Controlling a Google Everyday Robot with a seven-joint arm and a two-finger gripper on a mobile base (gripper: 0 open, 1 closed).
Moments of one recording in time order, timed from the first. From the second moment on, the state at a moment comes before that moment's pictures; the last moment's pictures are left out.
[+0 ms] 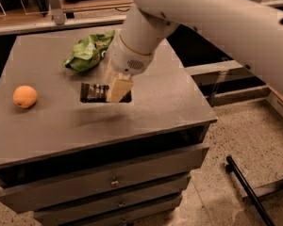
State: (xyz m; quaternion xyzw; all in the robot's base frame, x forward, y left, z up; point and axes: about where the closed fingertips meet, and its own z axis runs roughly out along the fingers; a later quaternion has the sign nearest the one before) arm 0.525 0.061 0.887 -0.75 0.62 0.11 0.21
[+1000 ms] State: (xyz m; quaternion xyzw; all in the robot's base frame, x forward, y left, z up) arm 0.550 0.178 0.888 -0.81 0.53 0.11 0.21
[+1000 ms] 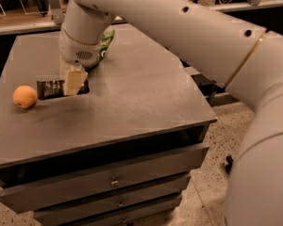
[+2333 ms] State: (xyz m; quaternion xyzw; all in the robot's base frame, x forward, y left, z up) arm 0.566 0.193 0.852 -0.79 0.58 0.10 0.19
